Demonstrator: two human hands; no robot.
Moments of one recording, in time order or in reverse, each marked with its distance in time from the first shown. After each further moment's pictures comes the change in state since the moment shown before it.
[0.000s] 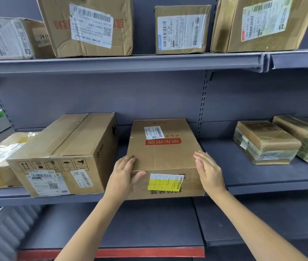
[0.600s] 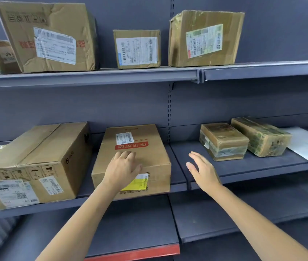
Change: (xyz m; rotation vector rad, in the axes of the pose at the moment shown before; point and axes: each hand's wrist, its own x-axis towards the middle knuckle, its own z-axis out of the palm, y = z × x) left_hand 0.019 0.108 -0.006 0.272 -0.094 0.173; right_hand -0.021 0.038 -0.098 -0.067 -0.153 0.130
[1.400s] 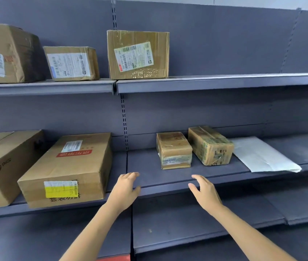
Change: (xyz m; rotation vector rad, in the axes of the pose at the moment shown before) left_hand 0.006 0.241 0.059 -0.347 -0.138 -0.100; right_hand -0.055 0.187 -0.148 0.010 -0.089 0.218
